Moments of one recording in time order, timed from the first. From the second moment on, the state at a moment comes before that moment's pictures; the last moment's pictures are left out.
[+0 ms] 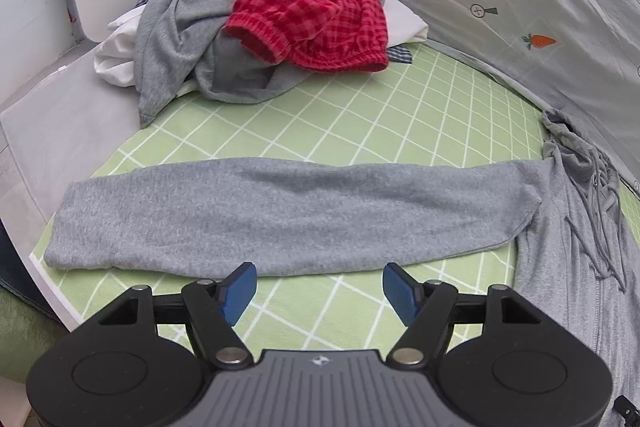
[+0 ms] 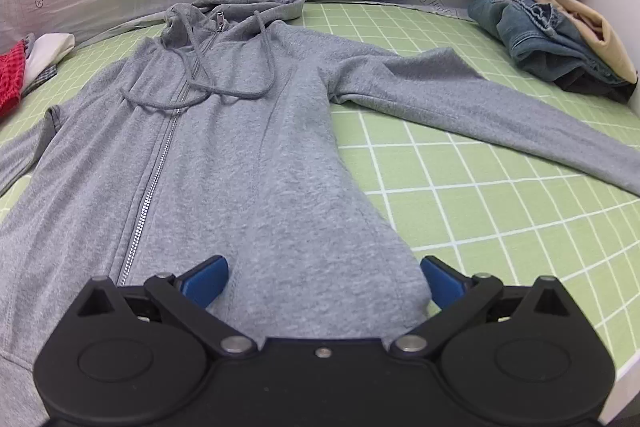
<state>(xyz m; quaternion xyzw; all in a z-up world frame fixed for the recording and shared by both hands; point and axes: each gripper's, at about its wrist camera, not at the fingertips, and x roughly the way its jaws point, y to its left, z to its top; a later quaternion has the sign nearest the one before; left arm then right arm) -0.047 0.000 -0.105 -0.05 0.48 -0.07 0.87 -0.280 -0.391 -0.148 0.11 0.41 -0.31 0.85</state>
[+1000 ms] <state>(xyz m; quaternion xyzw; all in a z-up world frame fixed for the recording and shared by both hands) 0.003 0.156 -0.147 -0.09 0.50 0.05 0.86 -0.219 -0.271 -0.170 0.12 0.33 -0.32 0.88</state>
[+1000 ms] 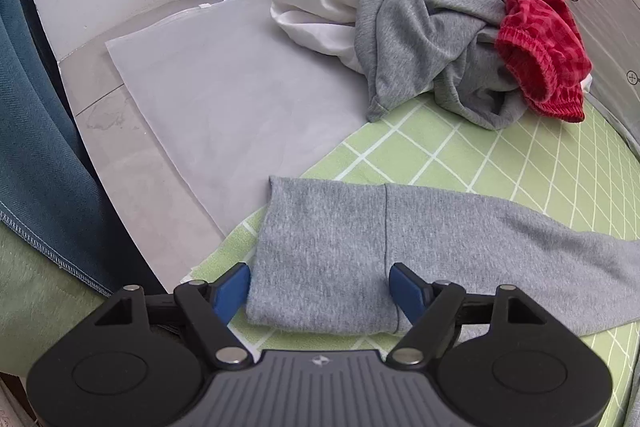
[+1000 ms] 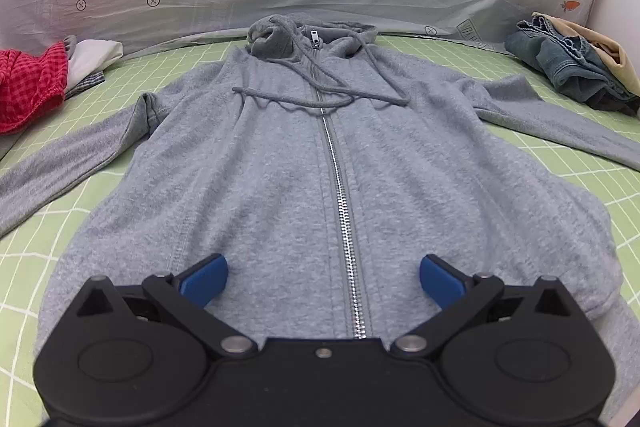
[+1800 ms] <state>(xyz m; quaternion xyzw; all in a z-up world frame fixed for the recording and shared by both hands) 0.005 0.146 -0.119 0.00 0.43 0.08 0.90 -0.223 -0.269 -0.174 0.11 0.31 -0.33 0.89</state>
